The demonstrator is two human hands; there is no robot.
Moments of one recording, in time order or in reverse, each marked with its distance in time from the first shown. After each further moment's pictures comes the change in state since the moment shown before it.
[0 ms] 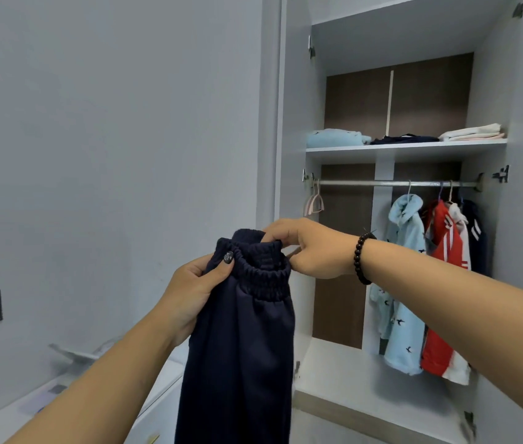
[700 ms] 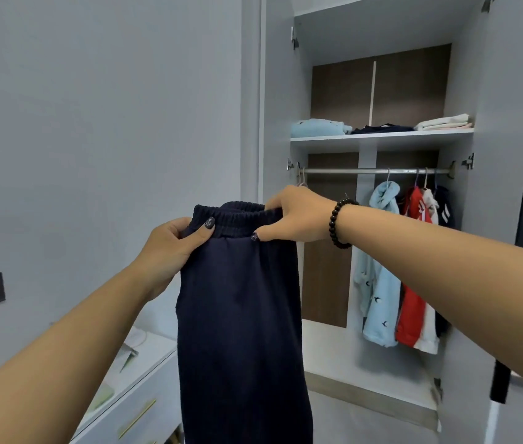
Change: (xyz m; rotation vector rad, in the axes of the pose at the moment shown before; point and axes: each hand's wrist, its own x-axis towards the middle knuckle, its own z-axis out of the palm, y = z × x) left_hand -0.025 0.036 0.016 0.310 0.041 0.110; right_hand -0.044 -0.023 -0.024 -0.278 0.139 0.142
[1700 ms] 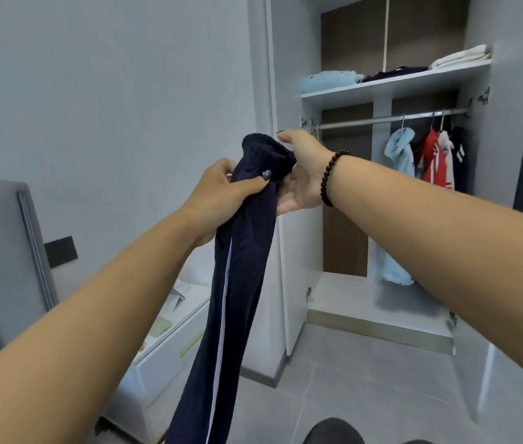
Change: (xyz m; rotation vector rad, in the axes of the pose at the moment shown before) left_hand -0.117 0.070 0.037 0.172 -0.016 -0.008; right_hand -0.068 -0.069 0.030 1.447 -0.086 0.523
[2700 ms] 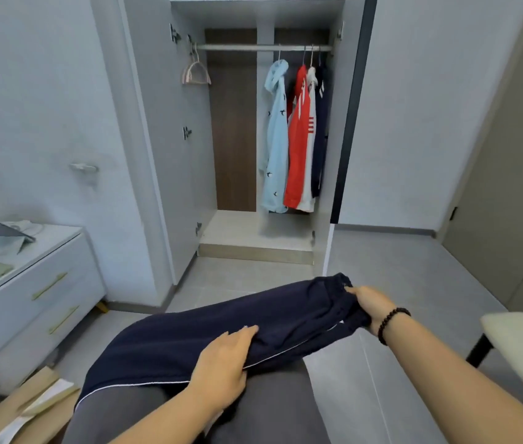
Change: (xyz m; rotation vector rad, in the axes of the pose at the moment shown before) left_hand -0.269 -0.247 0.285 0.874 -0.564 0.227; right_hand -0.237 0.332 -0.346 0.039 0.879 0.298
